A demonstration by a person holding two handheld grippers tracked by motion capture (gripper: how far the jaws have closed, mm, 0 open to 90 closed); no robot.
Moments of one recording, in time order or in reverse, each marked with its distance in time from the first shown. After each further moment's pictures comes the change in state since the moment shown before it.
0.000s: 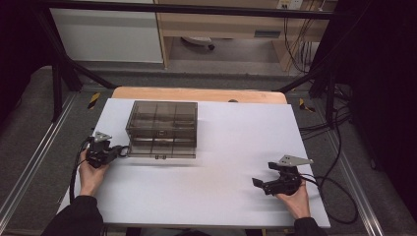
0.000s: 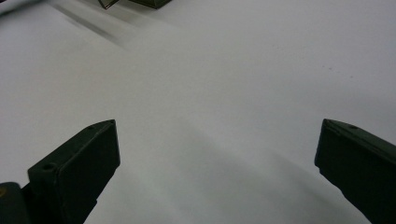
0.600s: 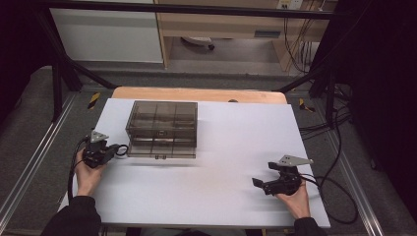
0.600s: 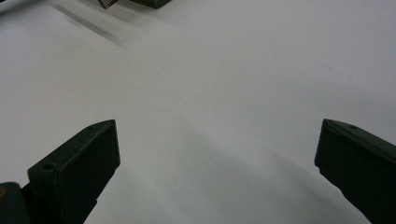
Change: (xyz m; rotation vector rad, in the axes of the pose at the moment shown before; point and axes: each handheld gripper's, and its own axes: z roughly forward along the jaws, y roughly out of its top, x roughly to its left) left arm 0.002 0.001 -0.010 -0.027 0.027 0.007; right arm 0.000 0.000 0.000 -0.001 0.000 -0.001
